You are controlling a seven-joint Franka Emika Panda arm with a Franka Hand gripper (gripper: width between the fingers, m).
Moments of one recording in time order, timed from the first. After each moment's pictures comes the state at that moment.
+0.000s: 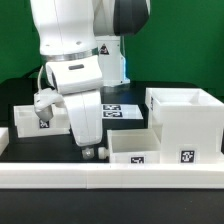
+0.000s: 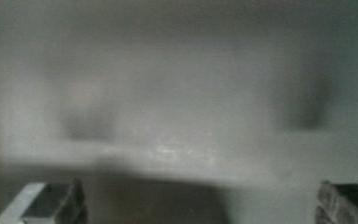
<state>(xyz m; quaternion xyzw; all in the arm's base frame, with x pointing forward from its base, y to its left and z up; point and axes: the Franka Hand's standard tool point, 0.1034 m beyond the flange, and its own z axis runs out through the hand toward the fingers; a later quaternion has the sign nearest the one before) 0.566 -0.063 0.018 -0.64 -0.76 -0.04 0.06</state>
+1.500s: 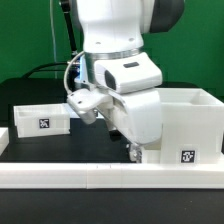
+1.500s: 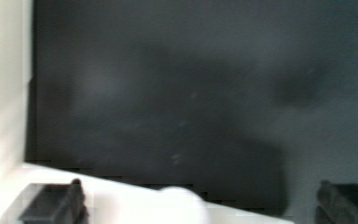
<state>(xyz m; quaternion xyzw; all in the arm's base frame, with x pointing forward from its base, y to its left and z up) 0.596 0.008 0.027 -0.58 -0.81 -0.04 0.05</state>
